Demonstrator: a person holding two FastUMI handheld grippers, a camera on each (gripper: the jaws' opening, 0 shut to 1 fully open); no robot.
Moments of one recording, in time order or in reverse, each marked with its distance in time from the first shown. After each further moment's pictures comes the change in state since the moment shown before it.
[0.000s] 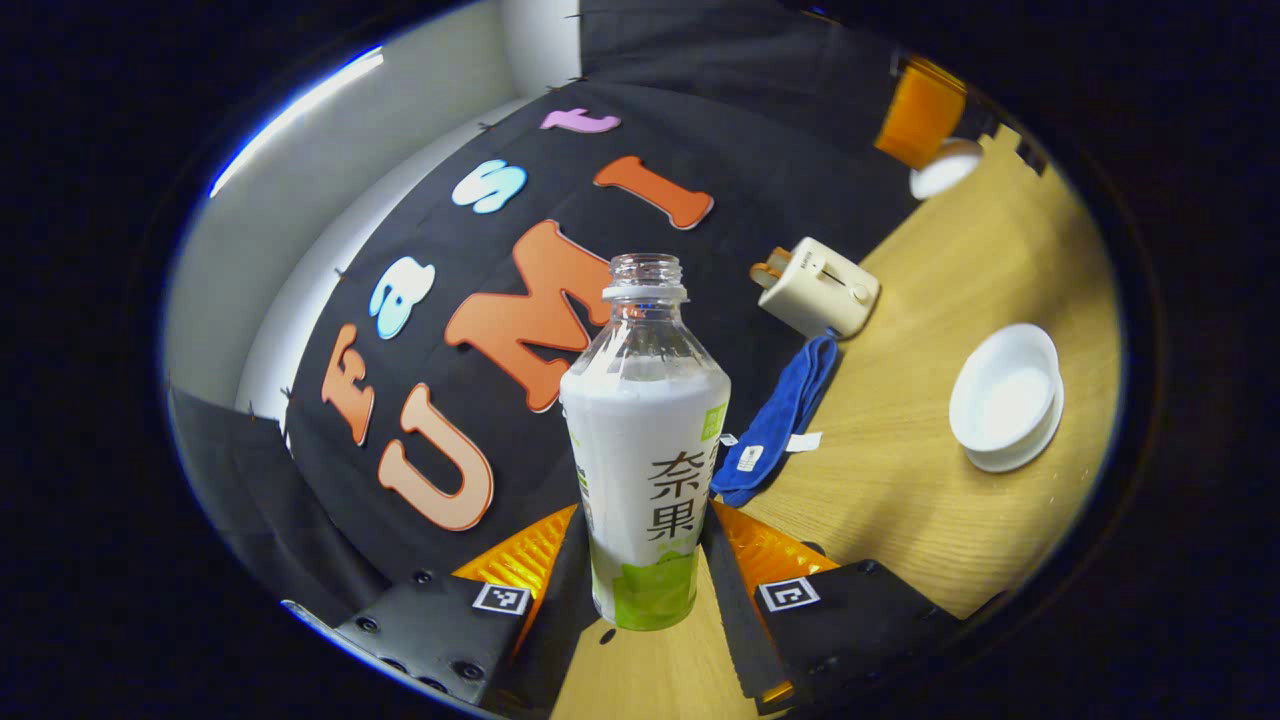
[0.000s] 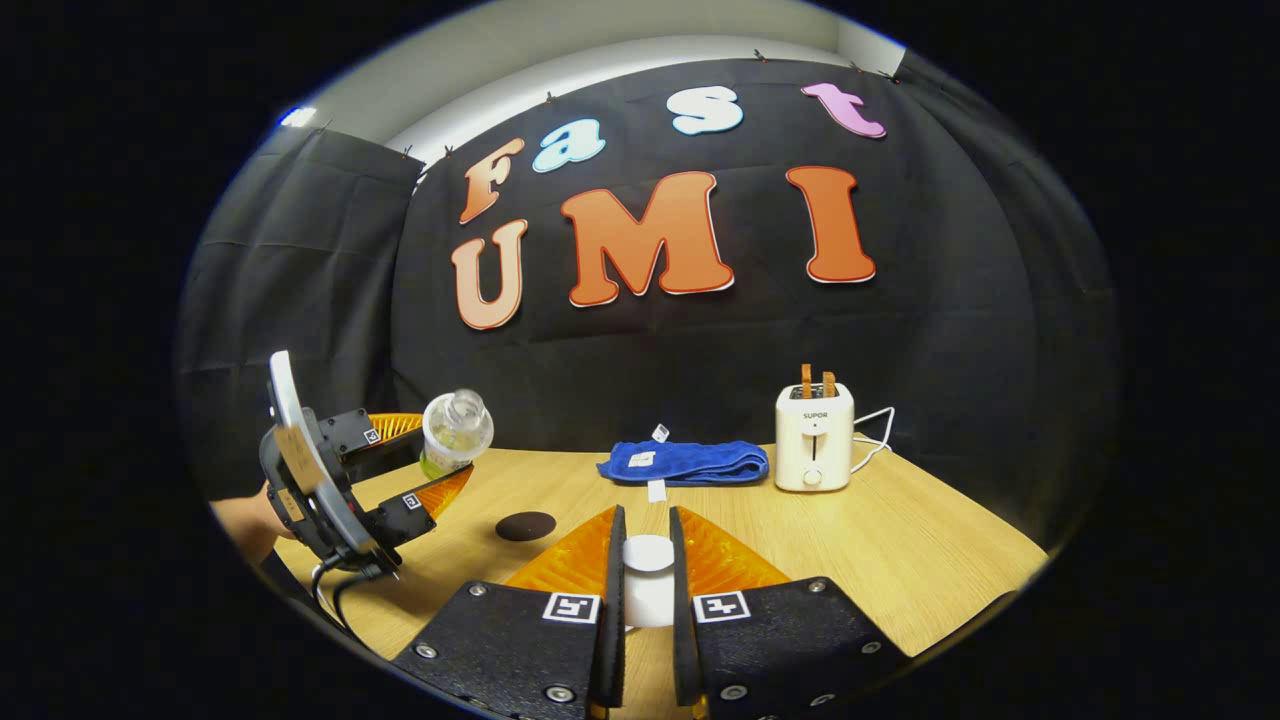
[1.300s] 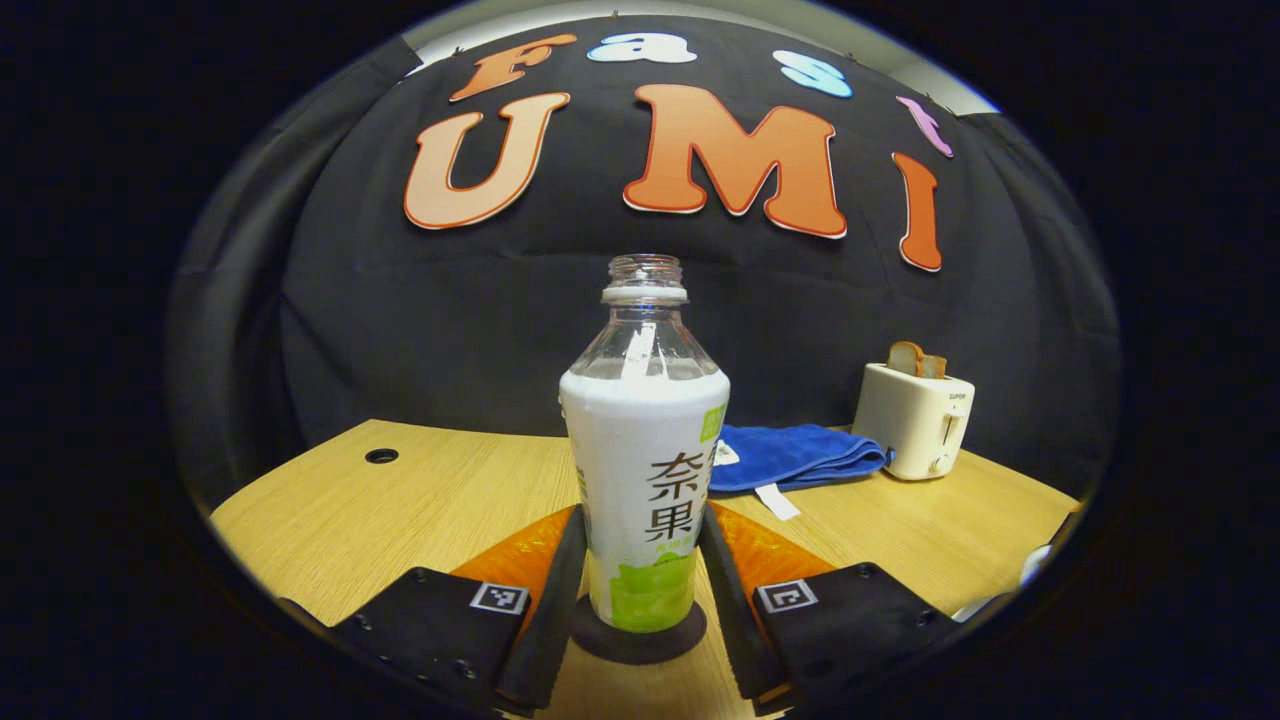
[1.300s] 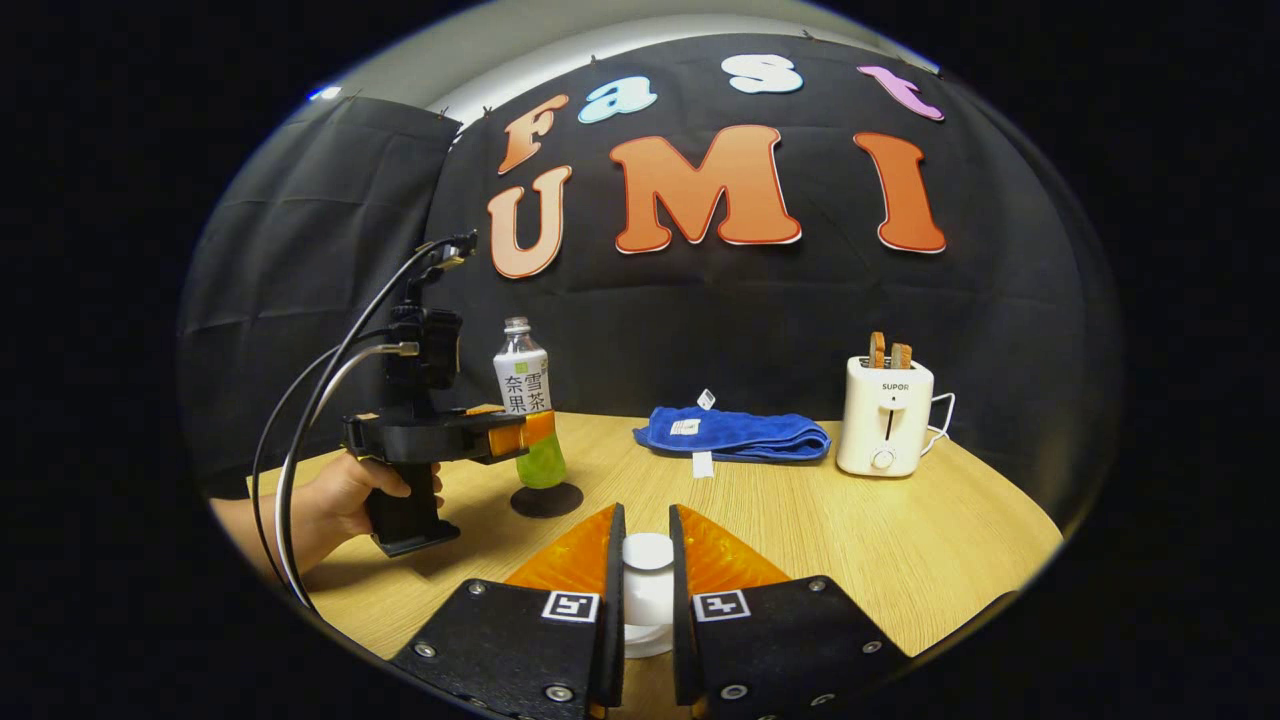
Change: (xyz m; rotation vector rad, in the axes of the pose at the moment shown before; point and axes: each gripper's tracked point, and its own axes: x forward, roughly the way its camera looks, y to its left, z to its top) left arm 0.101 -0.045 -0.103 -0.921 0.353 -0.018; right arm 0.055 0.030 -0.050 -0.067 0.099 0.080
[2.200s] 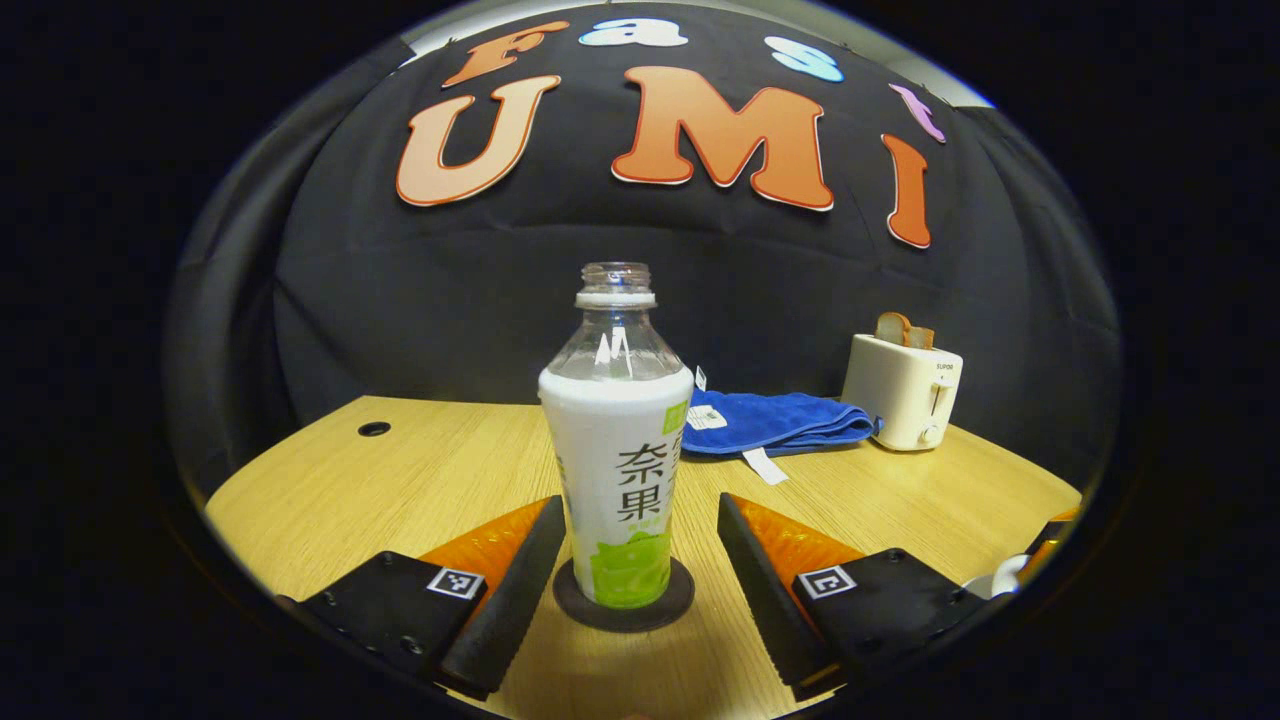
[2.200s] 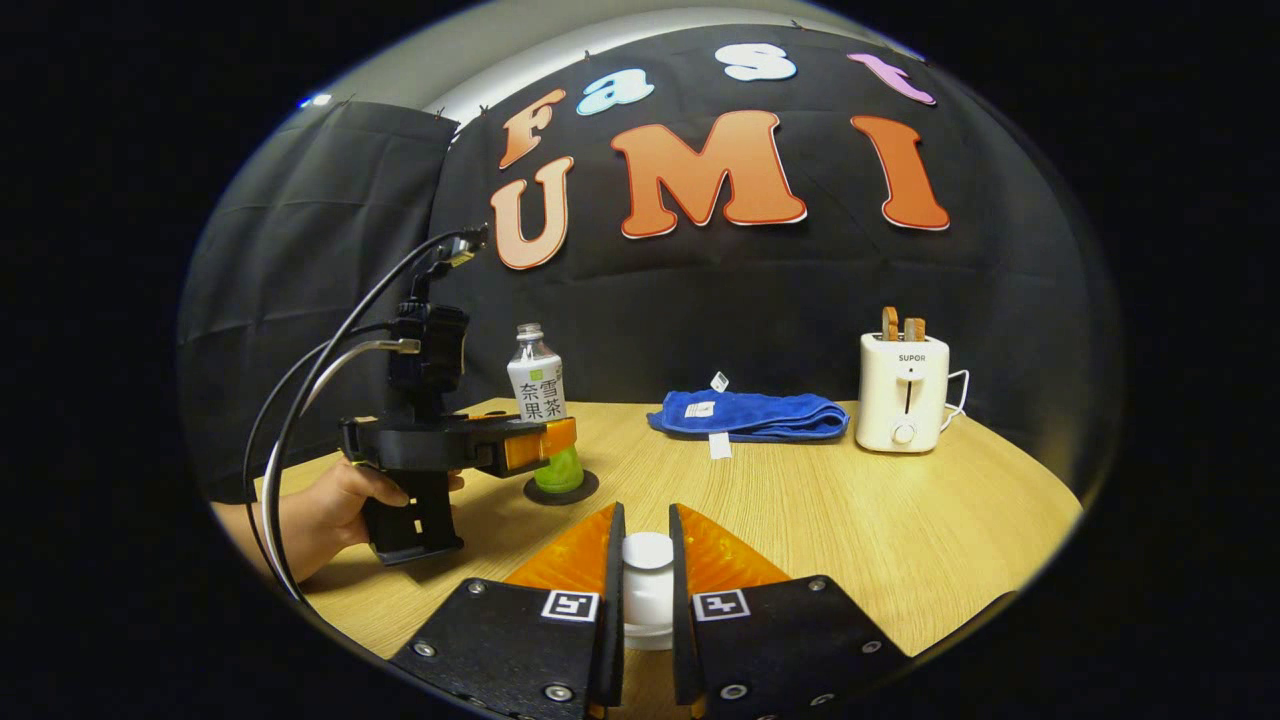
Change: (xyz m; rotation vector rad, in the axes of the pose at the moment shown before) left arm -0.026 -0.010 -0.017 0.019 0.042 -0.009; right arm 0.006 0.016 -0.025 0.038 0.027 0.031
